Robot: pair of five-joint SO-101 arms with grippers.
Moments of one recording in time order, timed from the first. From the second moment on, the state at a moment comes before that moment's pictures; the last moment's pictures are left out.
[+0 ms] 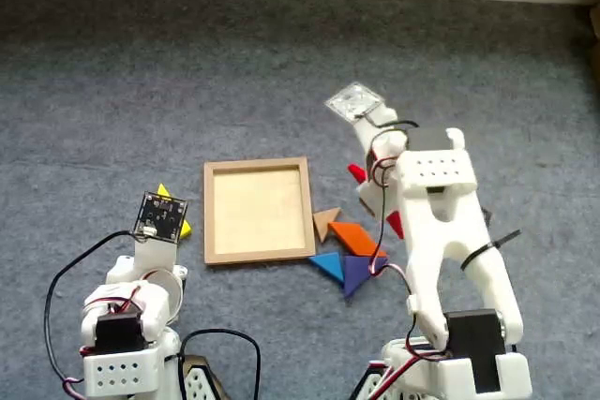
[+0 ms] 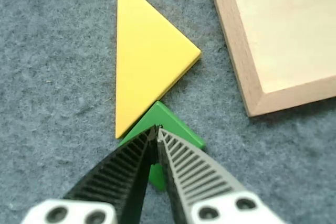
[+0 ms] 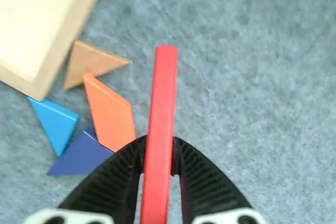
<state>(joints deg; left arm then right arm) -12.5 -103.4 96.0 75.5 -11.6 -12.8 -9.9 23.3 72.1 37.0</state>
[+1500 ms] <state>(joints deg) -12.5 -103.4 96.0 75.5 -11.6 -38.6 -3.2 47.9 10.7 53.2</state>
